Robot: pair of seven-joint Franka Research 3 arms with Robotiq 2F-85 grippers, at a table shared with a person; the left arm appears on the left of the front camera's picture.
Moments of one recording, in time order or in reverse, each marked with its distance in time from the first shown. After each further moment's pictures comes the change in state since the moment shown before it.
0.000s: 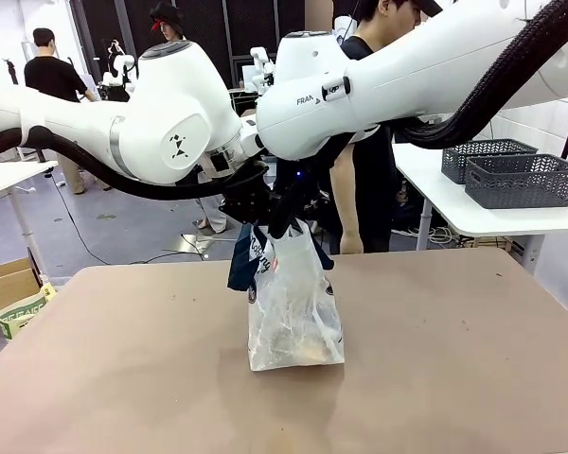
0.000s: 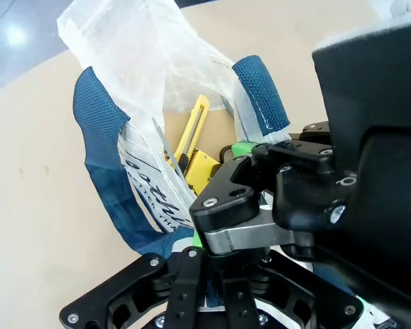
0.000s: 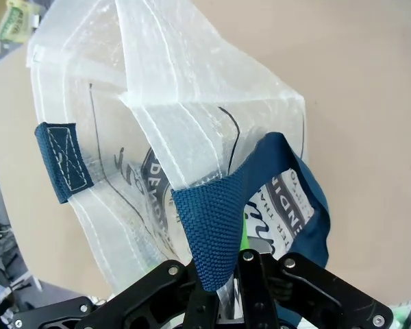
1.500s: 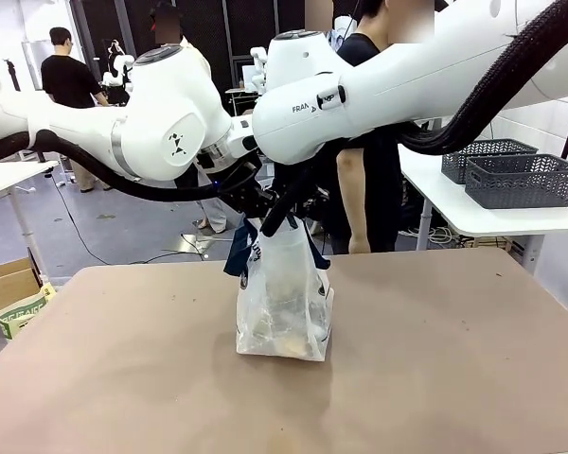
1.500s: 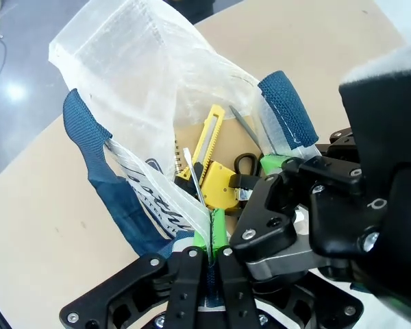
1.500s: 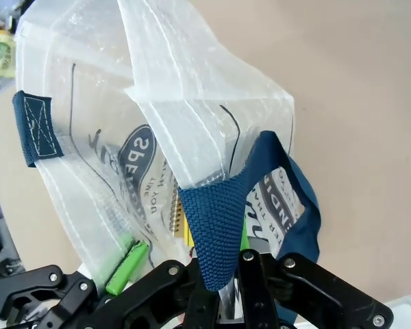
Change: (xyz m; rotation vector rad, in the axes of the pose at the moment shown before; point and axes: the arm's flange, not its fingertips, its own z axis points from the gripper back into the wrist) left arm 0.026 0.029 -0.009 -0.009 -0.038 -0.261; right arm 0.005 0.005 0.001 -0.048 -0.050 -0.111
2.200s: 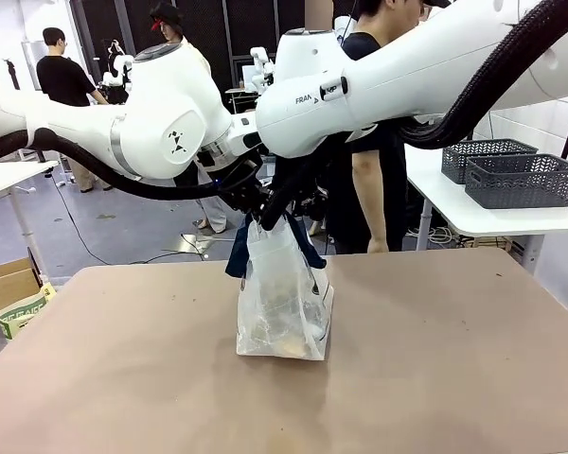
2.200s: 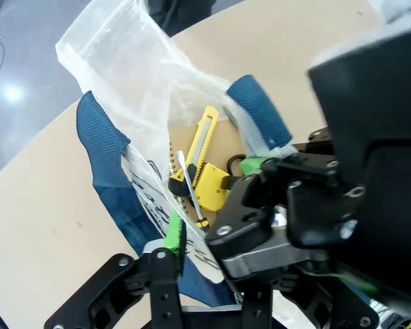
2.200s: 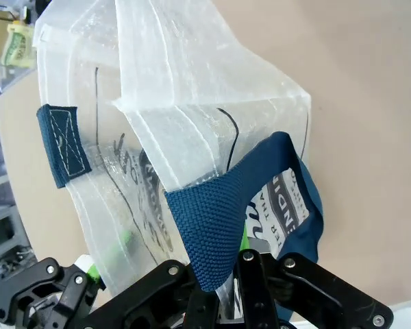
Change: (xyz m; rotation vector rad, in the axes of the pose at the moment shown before) left arm 0.001 -0.006 0.006 -0.015 -0.008 0.007; right arm 0.005 -0.002 0.001 0.066 0.027 0.007
